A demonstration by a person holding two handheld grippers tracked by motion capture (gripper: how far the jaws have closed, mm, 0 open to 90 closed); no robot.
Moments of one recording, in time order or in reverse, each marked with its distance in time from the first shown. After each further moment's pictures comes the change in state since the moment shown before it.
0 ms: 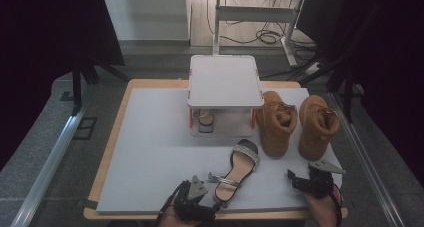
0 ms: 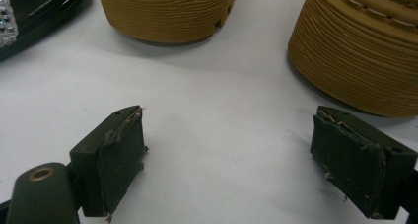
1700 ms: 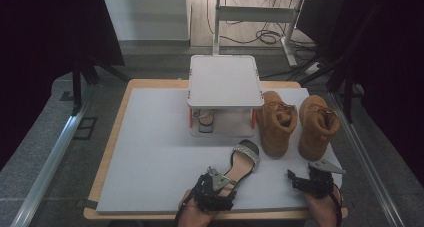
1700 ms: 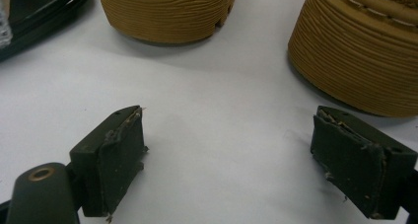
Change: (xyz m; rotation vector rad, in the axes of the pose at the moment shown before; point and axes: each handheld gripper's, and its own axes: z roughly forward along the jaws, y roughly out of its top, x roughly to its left) left arm -0.011 0.031 0.041 0.030 0.105 -0.004; right arm 0.000 0.000 0.000 0.000 0.001 0.000
